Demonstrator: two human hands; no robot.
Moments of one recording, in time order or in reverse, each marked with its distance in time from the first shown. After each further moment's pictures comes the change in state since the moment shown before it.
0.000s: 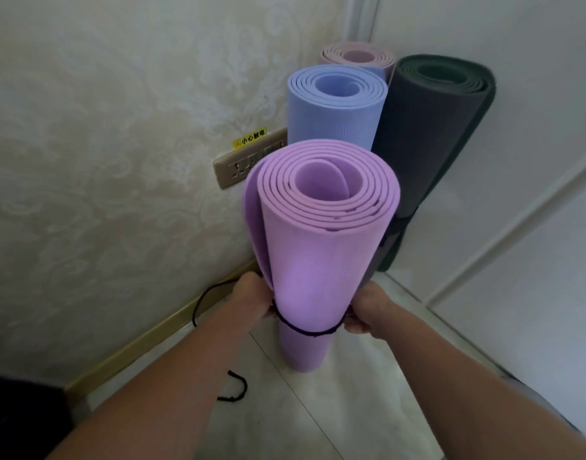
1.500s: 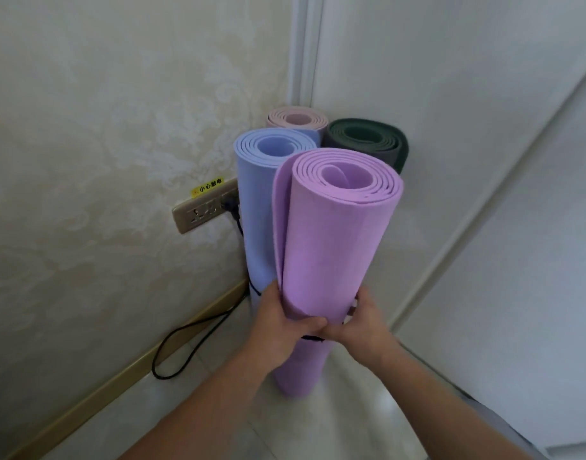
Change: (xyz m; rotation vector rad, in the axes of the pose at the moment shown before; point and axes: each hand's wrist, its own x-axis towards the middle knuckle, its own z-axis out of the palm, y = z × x) left_hand -0.088 0.022 0.075 -0.038 -0.342 0.631; right_hand -0.061 0.007 -0.062 0.055 0.204 -0.669
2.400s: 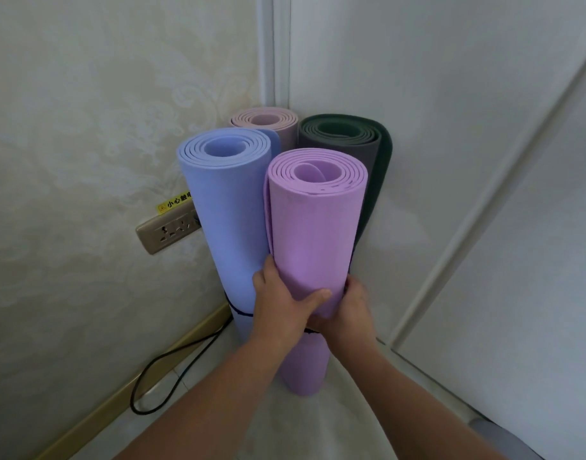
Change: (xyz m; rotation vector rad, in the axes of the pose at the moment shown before) left_hand 0.067 0.019 0.045 0.378 0.241 0.061; right_hand 0.069 0.026 0.011 -0.142 0.192 0.078
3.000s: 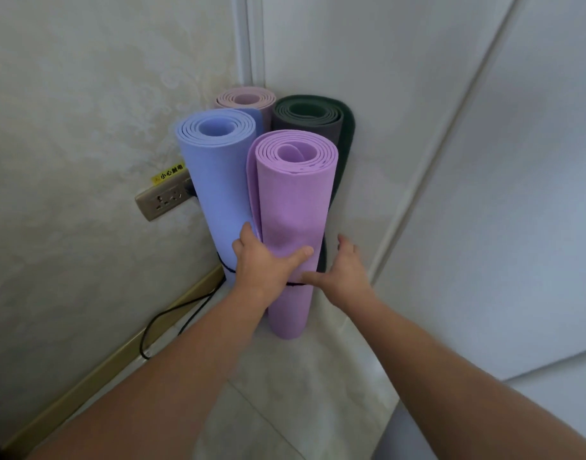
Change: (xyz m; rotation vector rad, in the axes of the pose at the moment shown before) left_hand -0.065 0.053 -0.032 0.026 -0.039 -0.133; right_hand -0.055 -0.027 -0.069 -0.163 -0.093 0.021
